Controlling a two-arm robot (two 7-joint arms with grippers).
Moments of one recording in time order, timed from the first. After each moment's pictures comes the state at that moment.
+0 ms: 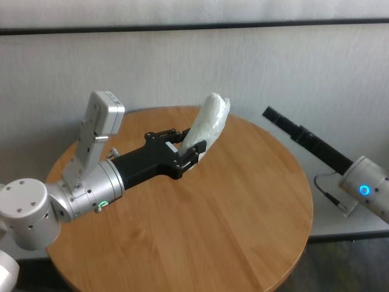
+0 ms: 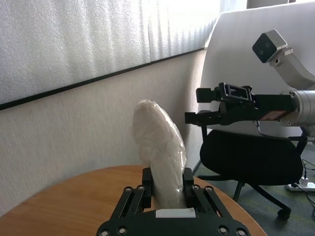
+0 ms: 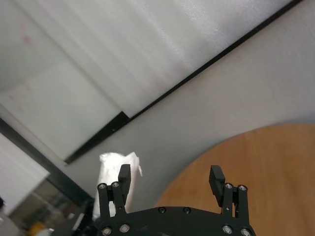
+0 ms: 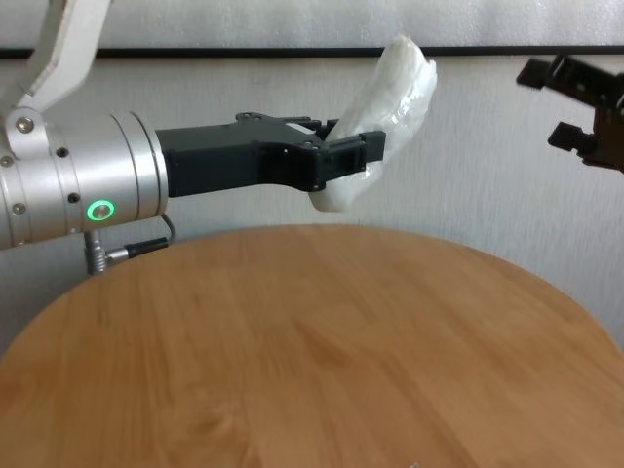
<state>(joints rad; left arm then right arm) -0.39 0.39 0.47 -1.46 -0.44 -0.01 -0.60 0.24 0.43 -0.22 -1.49 1.11 0.29 0.42</state>
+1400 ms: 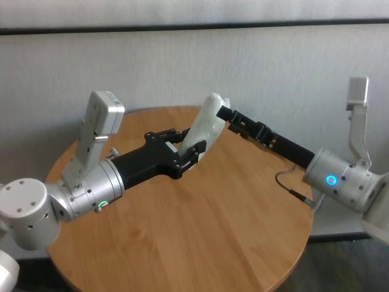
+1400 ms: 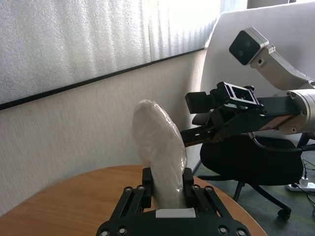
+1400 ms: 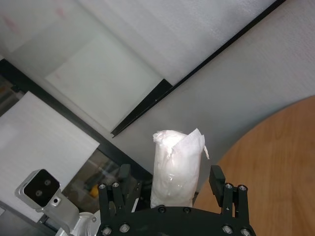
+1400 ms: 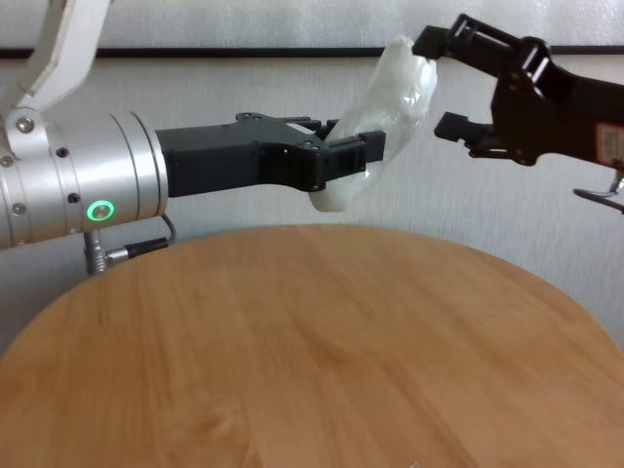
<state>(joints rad) -0.39 0.39 0.47 -1.46 -0.44 -0.01 -0.60 0.35 0.42 -0.33 -1.47 1.28 0.46 0.45</state>
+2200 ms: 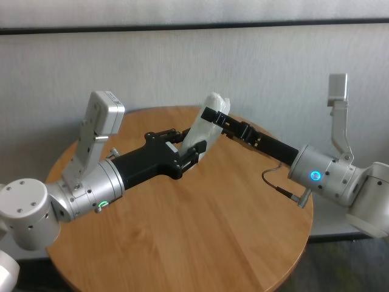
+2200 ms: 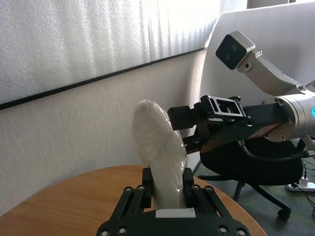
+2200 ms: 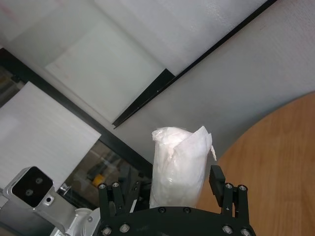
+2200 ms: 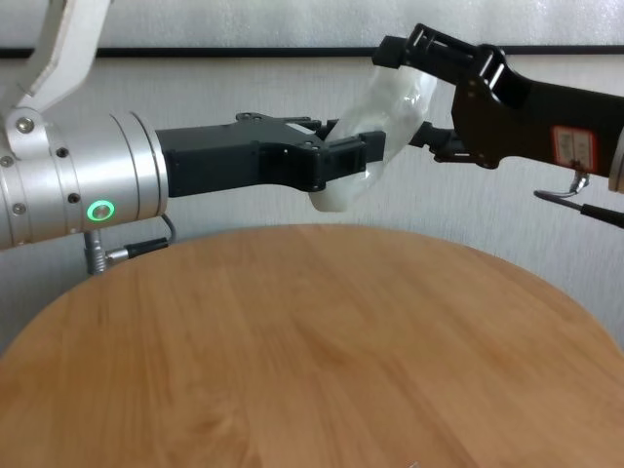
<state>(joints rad) -0.39 0.39 0.47 -1.46 -0.44 -0.01 -0.60 0.43 0.41 -0.42 -1.41 1.28 0.46 0.46</state>
